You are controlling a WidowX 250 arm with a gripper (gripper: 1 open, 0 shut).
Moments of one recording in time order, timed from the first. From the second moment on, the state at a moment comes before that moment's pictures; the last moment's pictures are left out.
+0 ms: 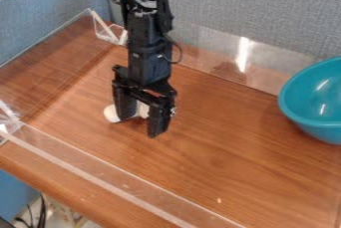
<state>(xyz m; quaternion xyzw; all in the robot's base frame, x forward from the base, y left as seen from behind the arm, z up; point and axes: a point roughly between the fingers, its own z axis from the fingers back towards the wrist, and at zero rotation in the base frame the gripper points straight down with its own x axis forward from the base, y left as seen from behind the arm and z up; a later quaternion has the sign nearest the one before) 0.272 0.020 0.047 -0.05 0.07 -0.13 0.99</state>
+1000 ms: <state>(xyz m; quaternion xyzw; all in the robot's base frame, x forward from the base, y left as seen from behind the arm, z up) 0.295 0.038 0.024 -0.04 0.06 -0.04 1.00</state>
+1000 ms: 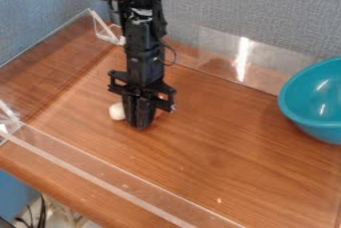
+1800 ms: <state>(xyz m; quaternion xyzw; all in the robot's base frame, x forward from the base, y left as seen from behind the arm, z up) 0.315 0.026 0.092 -0.04 0.04 -0.16 0.99</state>
